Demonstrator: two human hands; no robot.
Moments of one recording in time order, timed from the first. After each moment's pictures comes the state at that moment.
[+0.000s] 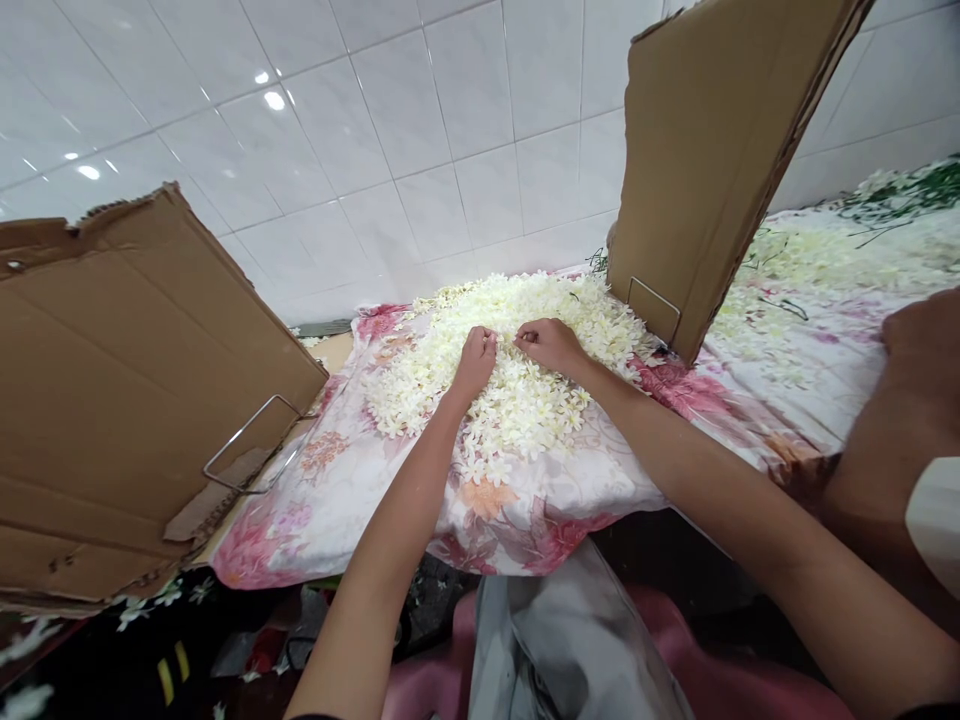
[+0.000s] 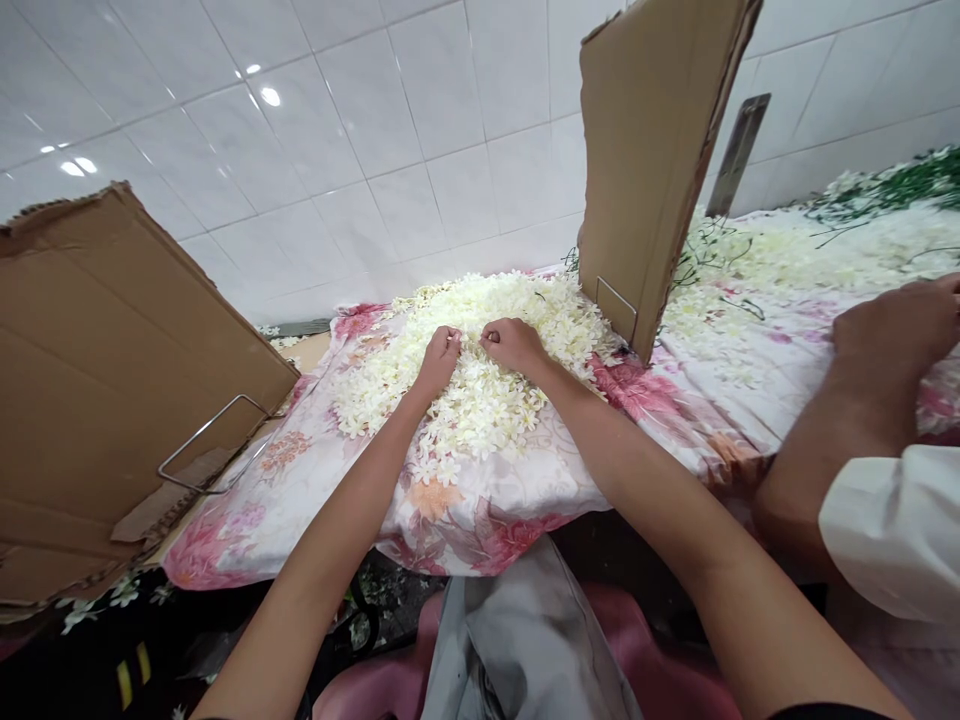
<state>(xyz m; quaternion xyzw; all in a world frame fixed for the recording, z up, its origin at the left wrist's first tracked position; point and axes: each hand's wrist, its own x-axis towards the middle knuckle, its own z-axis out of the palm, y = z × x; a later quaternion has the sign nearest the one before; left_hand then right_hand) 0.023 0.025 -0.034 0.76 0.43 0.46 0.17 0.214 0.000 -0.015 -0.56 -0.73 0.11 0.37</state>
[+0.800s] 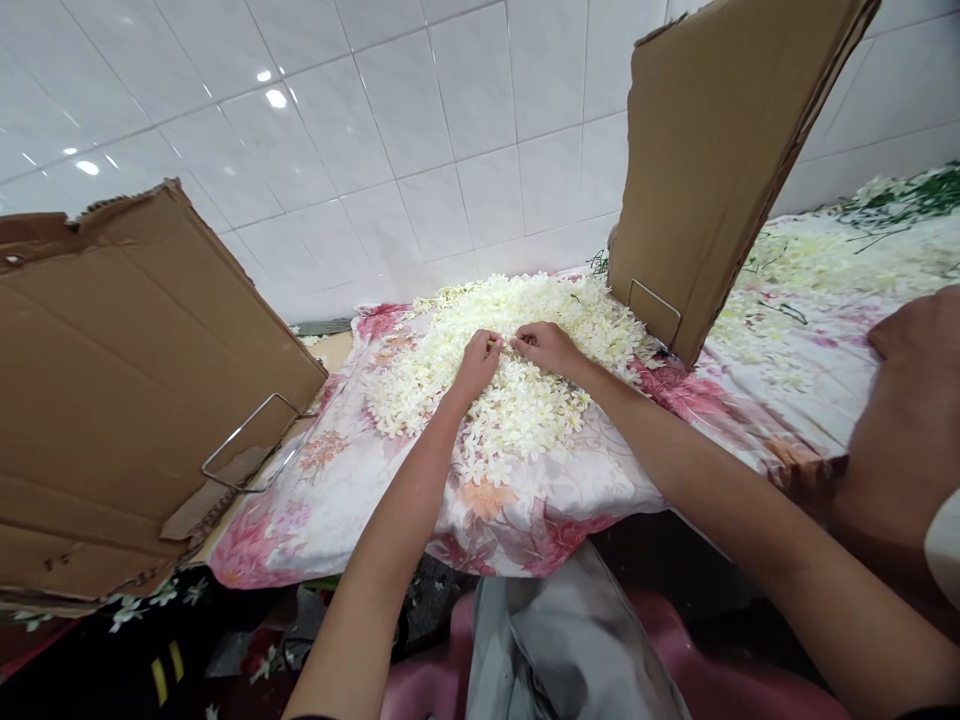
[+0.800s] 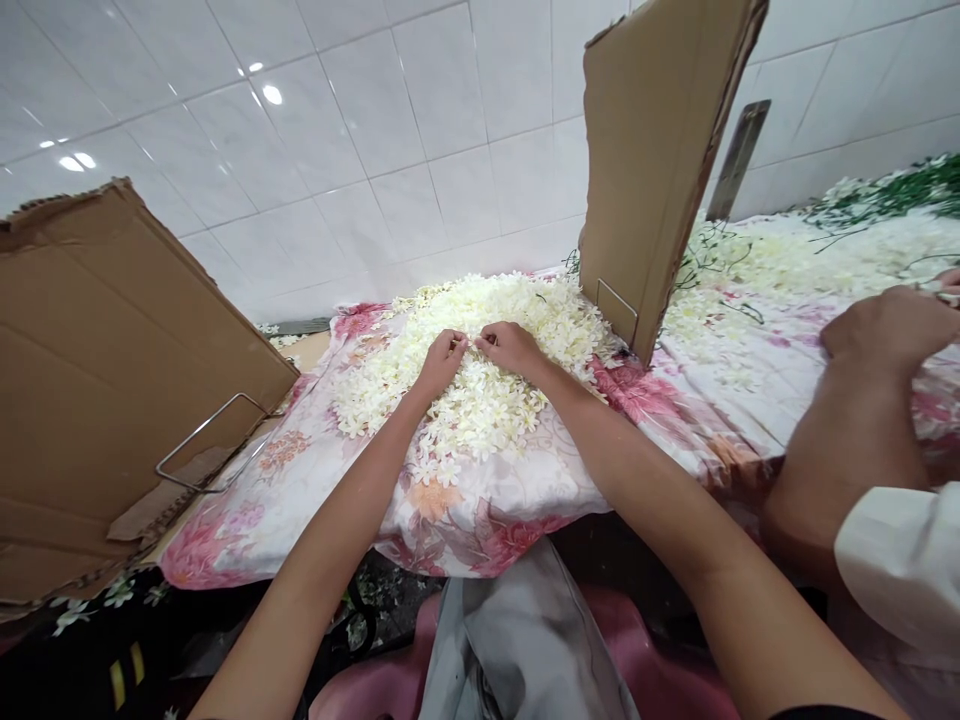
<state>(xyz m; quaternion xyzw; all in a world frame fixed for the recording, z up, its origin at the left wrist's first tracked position) 0.024 0.025 -0.033 0.77 0.43 0.44 0.19 0.215 0.011 -0.025 -0.51 -0.76 0.13 0.38</state>
